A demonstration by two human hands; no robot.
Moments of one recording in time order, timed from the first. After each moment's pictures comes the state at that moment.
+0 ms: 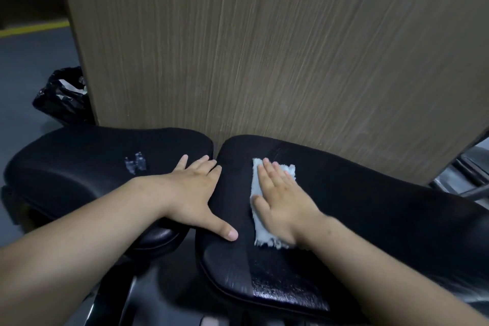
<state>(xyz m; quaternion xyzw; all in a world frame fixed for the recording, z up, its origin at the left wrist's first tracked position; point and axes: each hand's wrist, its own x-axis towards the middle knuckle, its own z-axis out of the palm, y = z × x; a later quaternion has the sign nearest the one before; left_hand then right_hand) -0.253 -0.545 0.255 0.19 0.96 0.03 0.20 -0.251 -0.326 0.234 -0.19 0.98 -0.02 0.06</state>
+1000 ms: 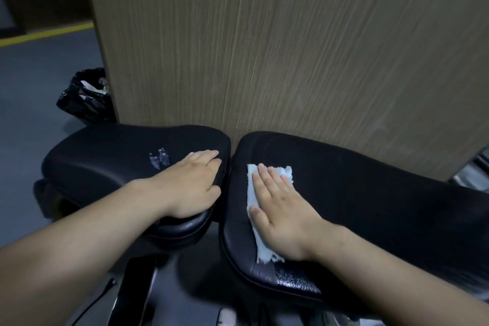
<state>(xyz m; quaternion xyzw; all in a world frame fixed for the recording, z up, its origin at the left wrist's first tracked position) -0.244 -0.580 0.246 0.17 0.98 0.10 0.08 -0.216 -0.361 0.243 -0.25 0.96 0.00 0.10</state>
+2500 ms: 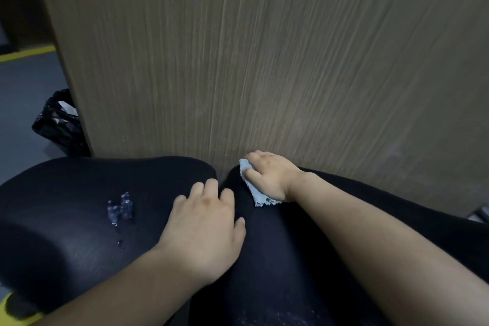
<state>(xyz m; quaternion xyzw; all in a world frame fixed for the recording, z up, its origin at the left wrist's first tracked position) -0.262 -0.513 0.253 0.07 1.00 0.03 -0.06 -0.420 -0.360 0.241 -0.25 0.97 -0.04 0.06</state>
